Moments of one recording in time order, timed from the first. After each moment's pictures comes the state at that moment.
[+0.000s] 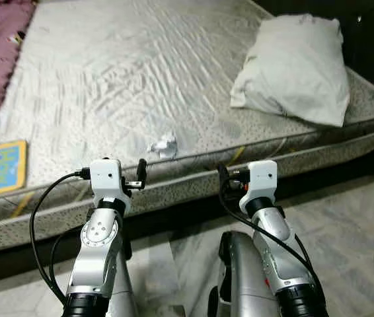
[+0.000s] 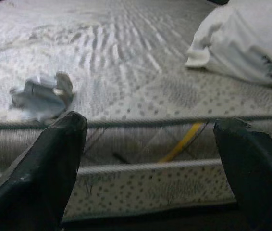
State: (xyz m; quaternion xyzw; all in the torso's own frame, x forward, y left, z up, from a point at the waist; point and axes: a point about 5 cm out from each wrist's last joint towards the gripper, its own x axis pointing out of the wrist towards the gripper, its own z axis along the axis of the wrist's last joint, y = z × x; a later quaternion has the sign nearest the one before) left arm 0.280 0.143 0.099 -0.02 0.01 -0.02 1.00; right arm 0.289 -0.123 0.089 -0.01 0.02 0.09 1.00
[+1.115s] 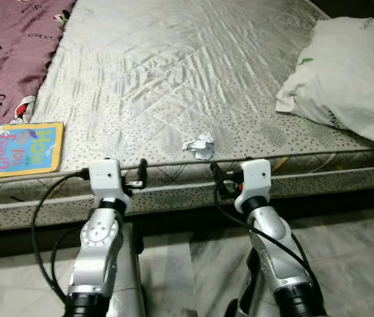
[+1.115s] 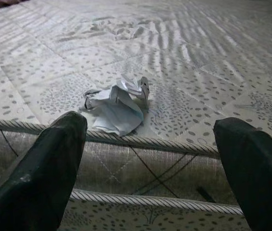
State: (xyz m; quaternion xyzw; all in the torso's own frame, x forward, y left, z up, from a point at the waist) left arm 0.280 0.137 0.098 -0.05 0.01 -0.03 1.00; right arm 0.289 -0.119 0.089 -0.02 0.02 0.10 0.99
